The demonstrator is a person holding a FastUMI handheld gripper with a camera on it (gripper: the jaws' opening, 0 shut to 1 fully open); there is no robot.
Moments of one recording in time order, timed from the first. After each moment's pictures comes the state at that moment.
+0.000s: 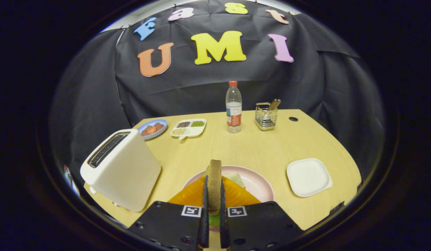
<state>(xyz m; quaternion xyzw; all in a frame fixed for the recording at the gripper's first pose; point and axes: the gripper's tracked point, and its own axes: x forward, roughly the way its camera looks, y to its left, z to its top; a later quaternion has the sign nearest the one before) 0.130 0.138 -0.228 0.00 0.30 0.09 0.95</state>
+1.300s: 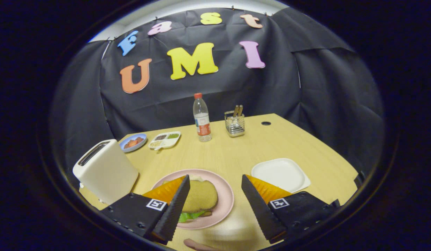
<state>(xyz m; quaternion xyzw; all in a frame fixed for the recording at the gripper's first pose) 0.110 0.056 -0.201 0.02 0.22 0.03 0.98</state>
